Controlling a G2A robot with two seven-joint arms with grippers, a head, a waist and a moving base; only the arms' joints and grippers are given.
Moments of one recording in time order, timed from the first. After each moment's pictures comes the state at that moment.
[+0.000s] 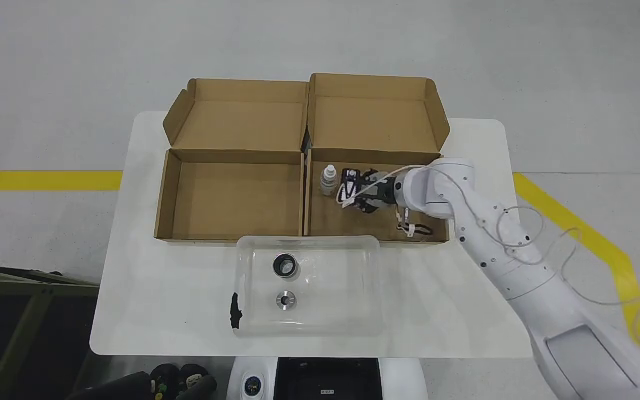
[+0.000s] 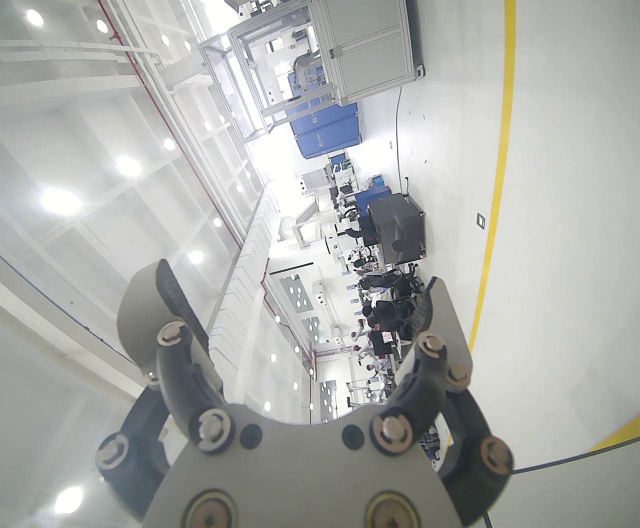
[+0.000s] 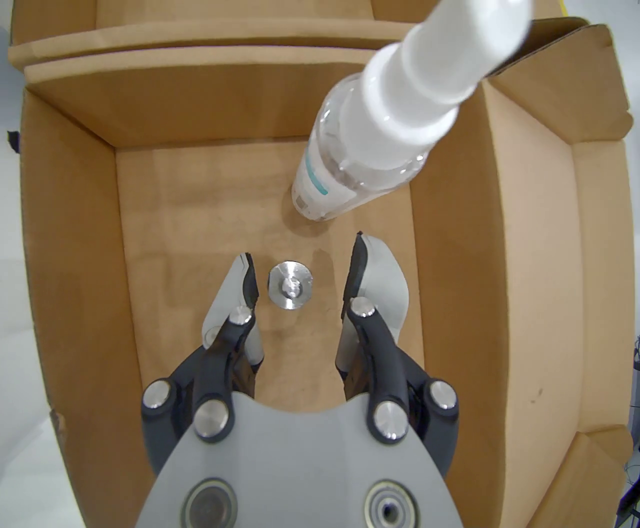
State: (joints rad) left arm -0.36 -0.19 -0.39 -1.44 1.98 -0.36 0.13; right arm -0.65 -1.16 0.81 -1.31 -1.34 -0.85 0.43
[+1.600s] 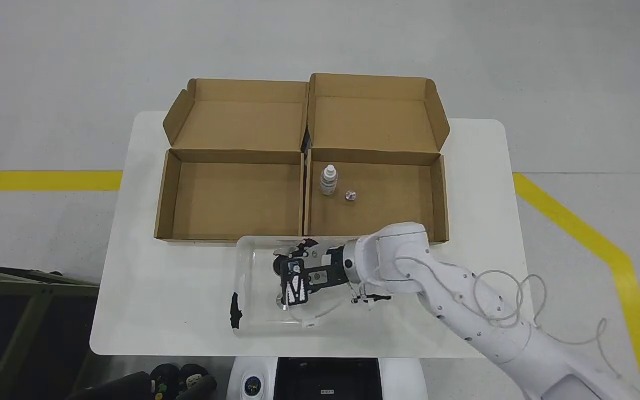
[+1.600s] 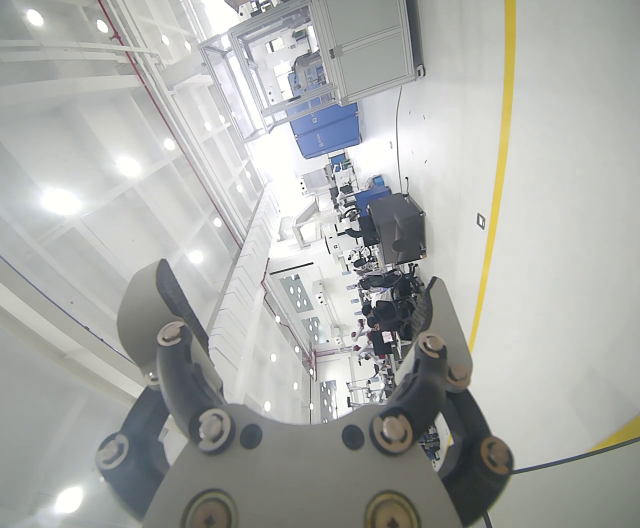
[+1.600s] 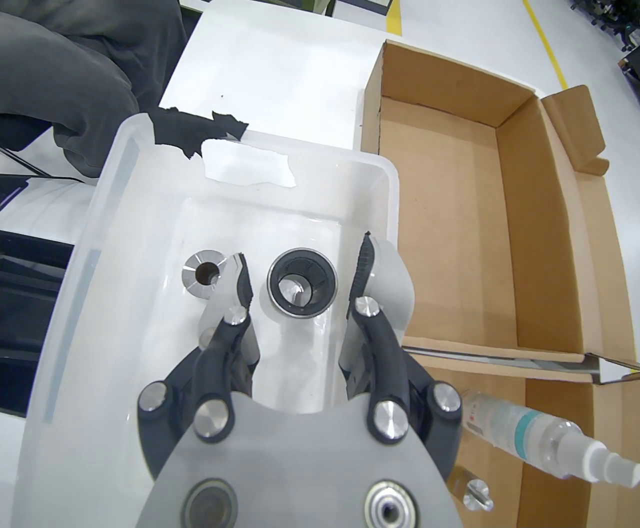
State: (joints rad) left arm -0.36 -0.19 -0.39 -1.44 1.98 -0.36 0.13; right arm -0.86 -1.17 0.66 -1.74 -1.29 -0.82 0.43
